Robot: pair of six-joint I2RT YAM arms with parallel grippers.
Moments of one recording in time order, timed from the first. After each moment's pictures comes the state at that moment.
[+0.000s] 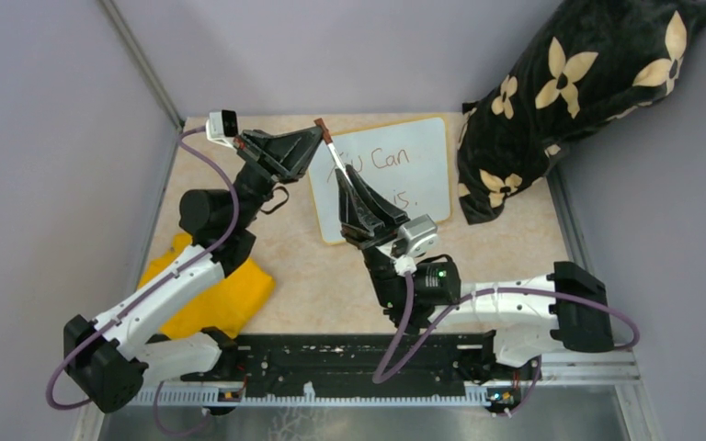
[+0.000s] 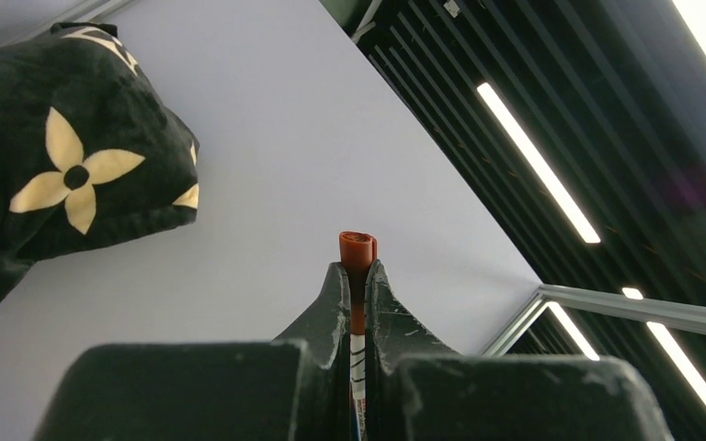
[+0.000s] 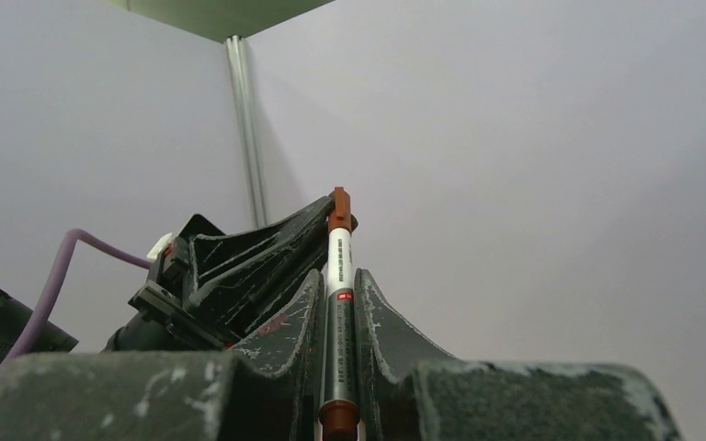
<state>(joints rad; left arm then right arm) -0.65 1.11 0.92 0.94 0.18 -1.42 1.41 1.36 0.94 1.54 0.60 -0.67</state>
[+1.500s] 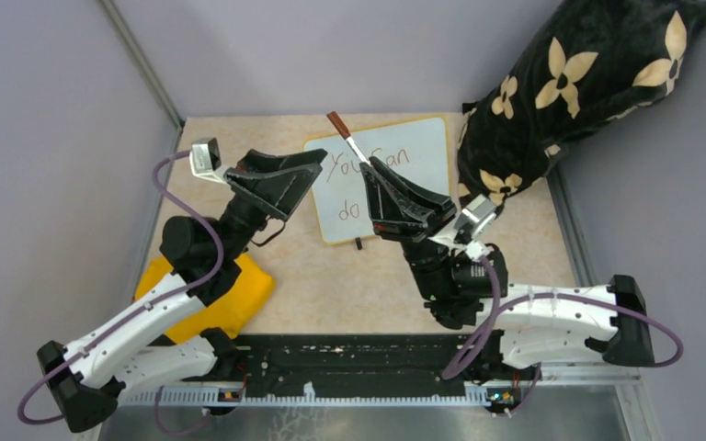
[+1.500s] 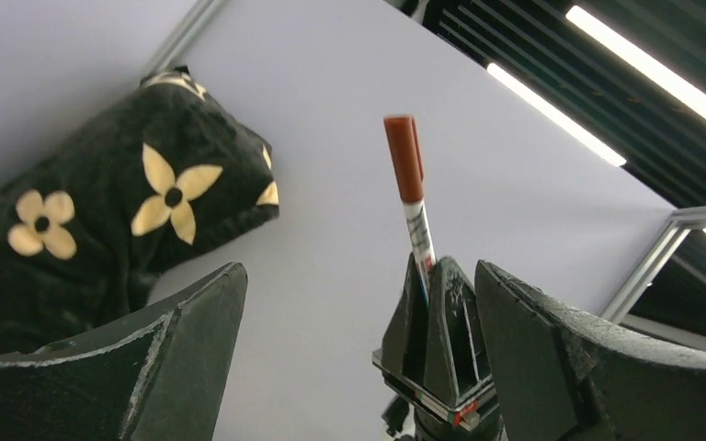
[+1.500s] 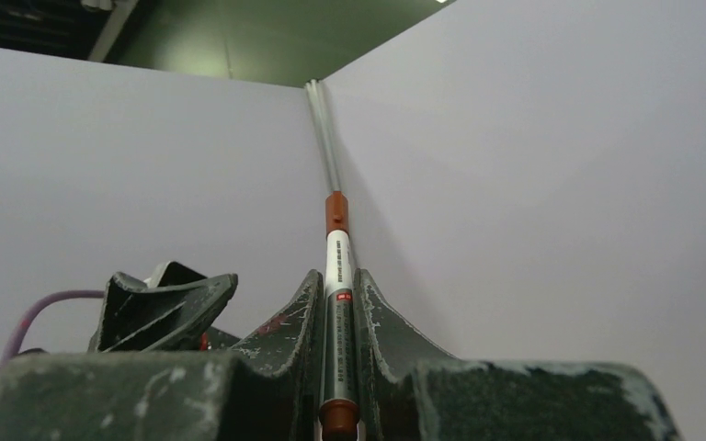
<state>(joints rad) -0.83 0.91 0.85 0.76 0.04 -0.97 1.36 1.13 0.91 1.29 0.49 -0.41</state>
